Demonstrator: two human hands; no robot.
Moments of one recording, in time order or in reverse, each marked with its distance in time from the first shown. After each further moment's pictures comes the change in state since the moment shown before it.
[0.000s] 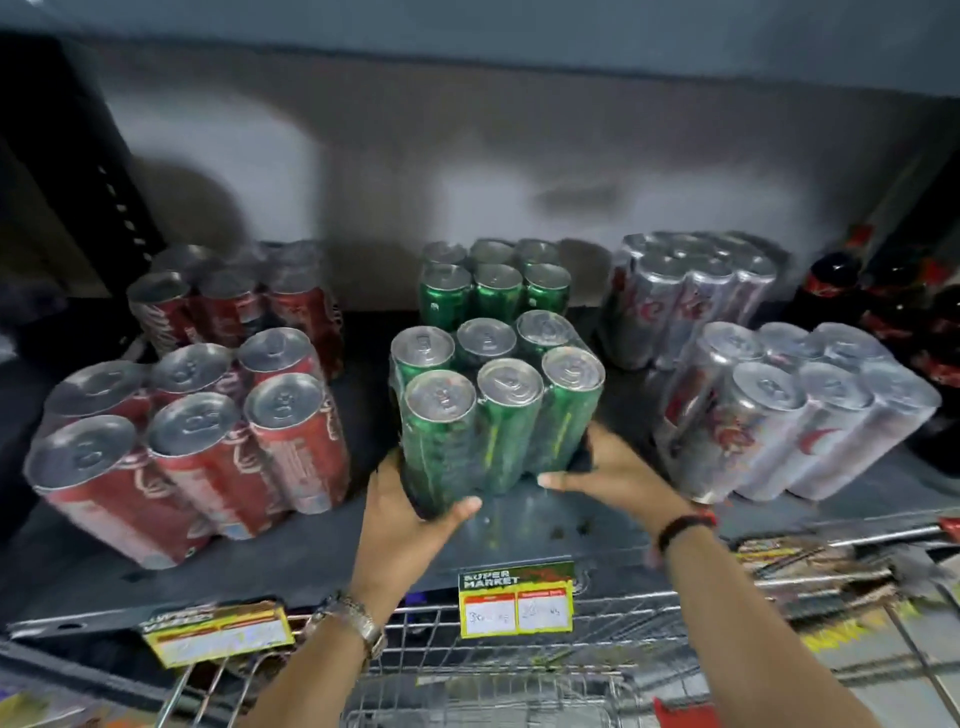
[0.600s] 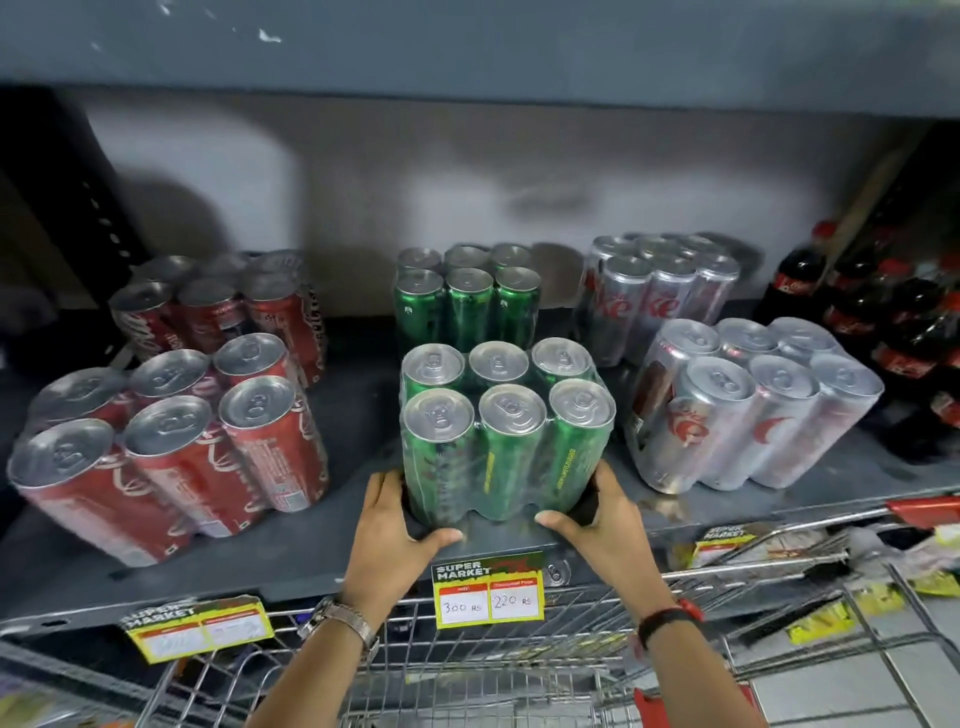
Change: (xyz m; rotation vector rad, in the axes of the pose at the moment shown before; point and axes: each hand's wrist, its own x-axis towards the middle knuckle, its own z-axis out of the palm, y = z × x) left_hand -0.010 -0.015 0.016 0.279 0.054 0.181; right_hand -0.052 0.039 0.016 -0.170 0.372 0.026
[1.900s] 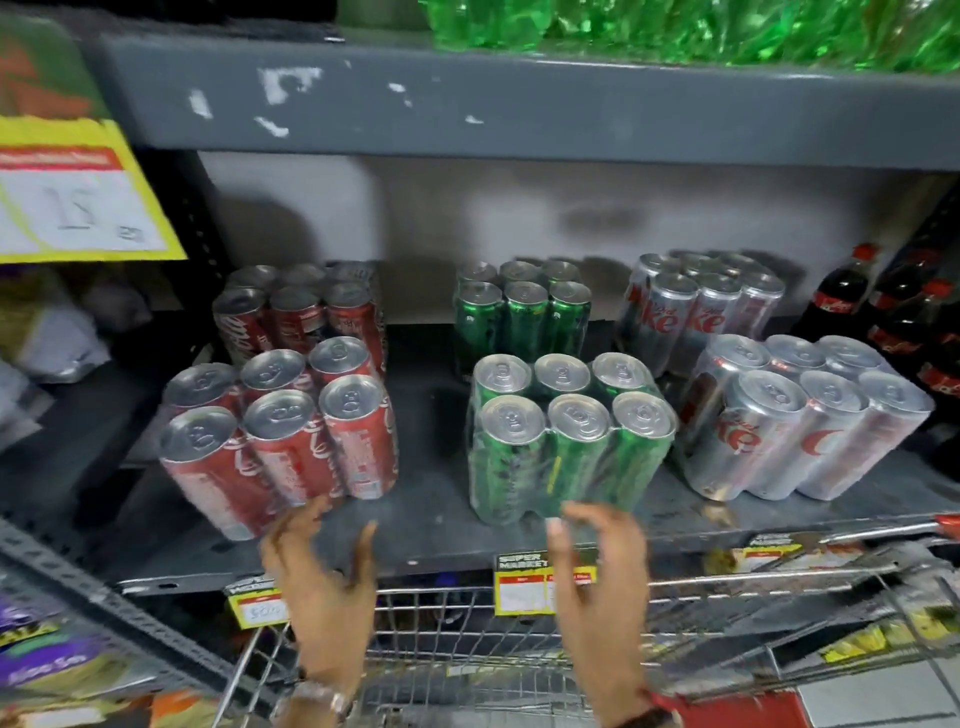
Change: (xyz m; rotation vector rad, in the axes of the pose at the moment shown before) left_hand -0.053 -0.022 -0.079 -0.005 0.599 -0.062; right_hand -0.086 -0.081 0.049 0.101 0.393 -0.371
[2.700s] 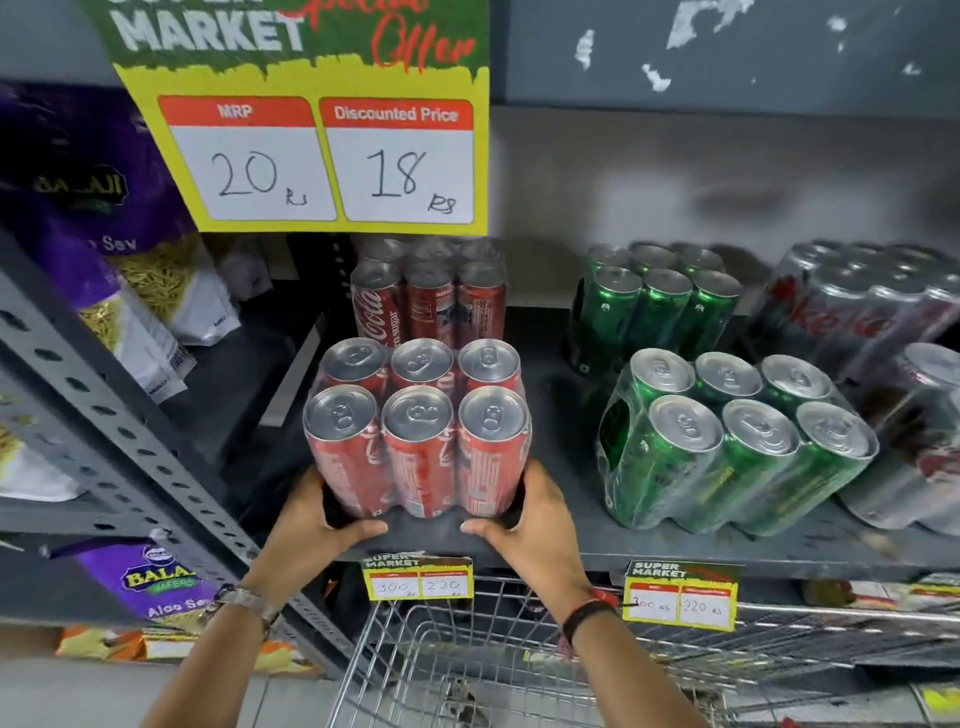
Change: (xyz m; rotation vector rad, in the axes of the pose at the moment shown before) left_hand 0.115 -0.106 -0.084 0.073 -0.565 -0.168; right_hand -0.003 -0.026 0.157 -0.062 -0.587 0.222
